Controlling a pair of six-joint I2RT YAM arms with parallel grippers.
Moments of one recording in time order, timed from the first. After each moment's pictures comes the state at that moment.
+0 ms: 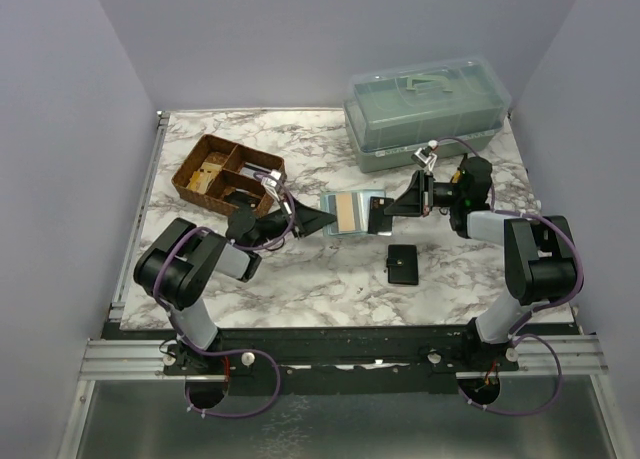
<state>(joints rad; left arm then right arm) -0.45 1.72 0.46 1.48 0.70 -1.41 0.07 1.67 0.74 0.89 -1.46 1.07</state>
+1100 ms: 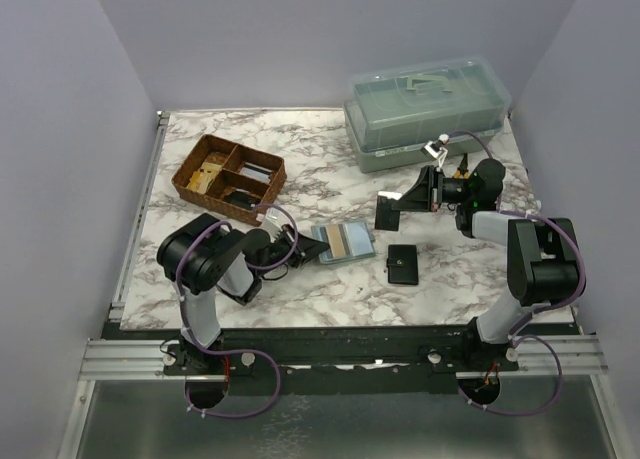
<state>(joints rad) -0.53 1.86 0.29 1.38 0.41 -1.25 0.02 1.66 0.73 1.11 -1.49 1.20</state>
